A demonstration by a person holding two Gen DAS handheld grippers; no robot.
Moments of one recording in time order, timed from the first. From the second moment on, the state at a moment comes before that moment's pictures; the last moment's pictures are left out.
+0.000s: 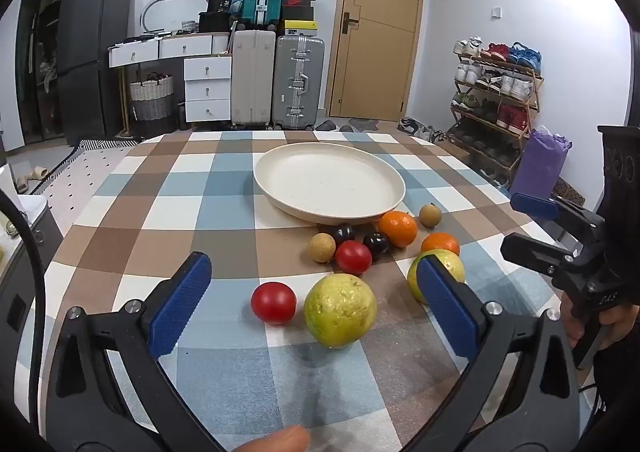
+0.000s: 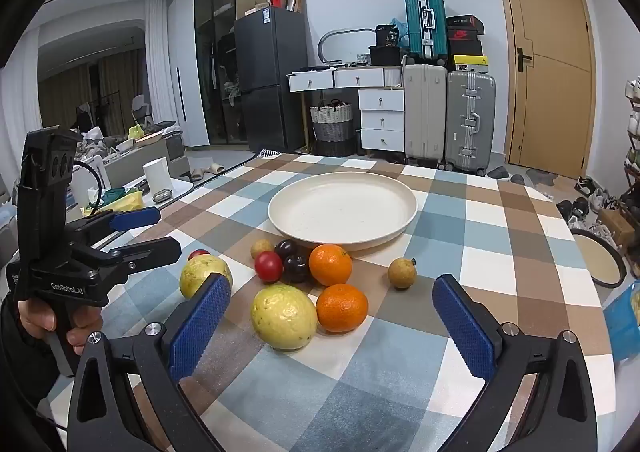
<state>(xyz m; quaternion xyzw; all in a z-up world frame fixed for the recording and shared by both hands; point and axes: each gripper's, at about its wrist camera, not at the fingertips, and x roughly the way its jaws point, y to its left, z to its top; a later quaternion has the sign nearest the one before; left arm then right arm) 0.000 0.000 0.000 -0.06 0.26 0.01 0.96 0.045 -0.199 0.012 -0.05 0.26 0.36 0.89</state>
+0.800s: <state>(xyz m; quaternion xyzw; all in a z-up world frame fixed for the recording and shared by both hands) 0.003 0.005 -0.002 -0.07 0.26 0.02 0.96 0.045 -0.198 0.012 -0.05 0.26 0.36 0.89</state>
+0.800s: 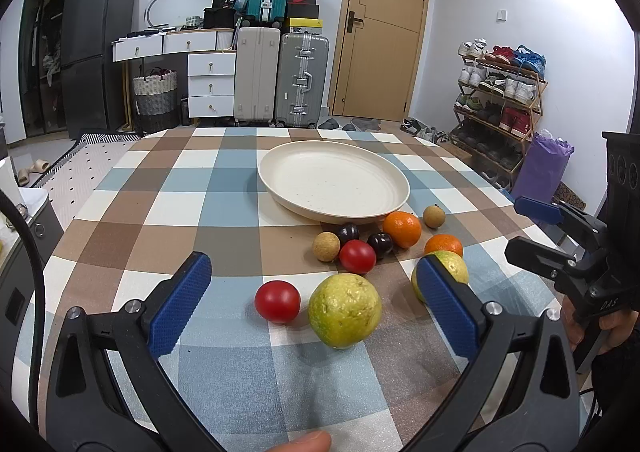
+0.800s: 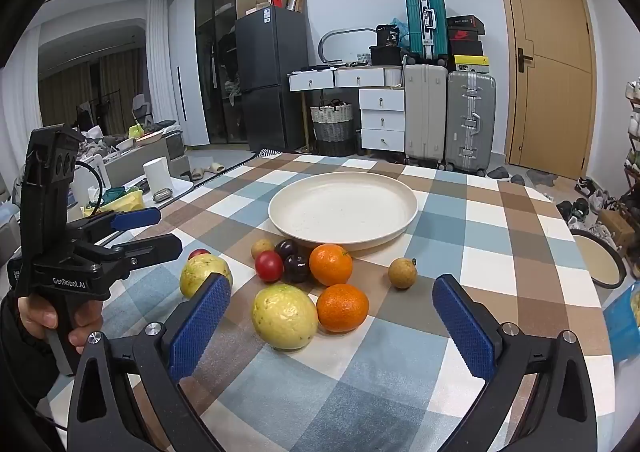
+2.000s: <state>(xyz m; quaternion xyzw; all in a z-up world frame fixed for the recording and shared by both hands) 0.004 0.006 -0.003 -0.07 0.26 0.02 0.96 0.045 -0.197 0.012 -0.05 0.26 0.36 0.89</state>
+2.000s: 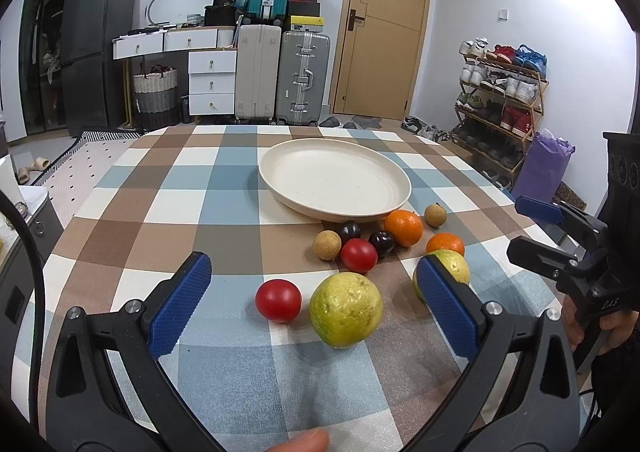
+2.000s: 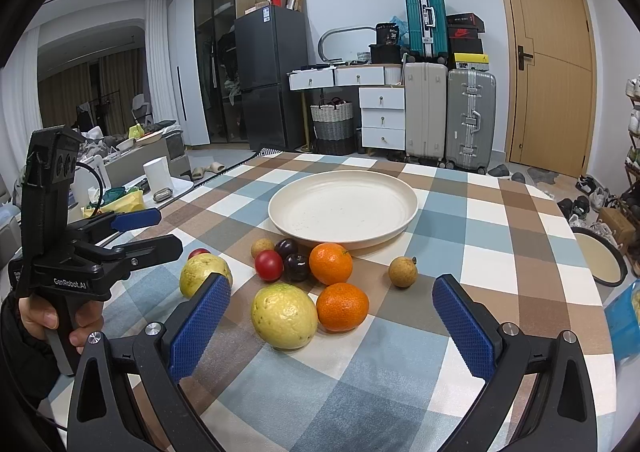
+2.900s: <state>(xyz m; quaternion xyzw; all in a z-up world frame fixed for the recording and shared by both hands) 0.004 0.007 -0.007 -0.07 0.26 0.02 0.96 0.044 -0.199 0.012 -0.05 0.26 0.36 0.89</state>
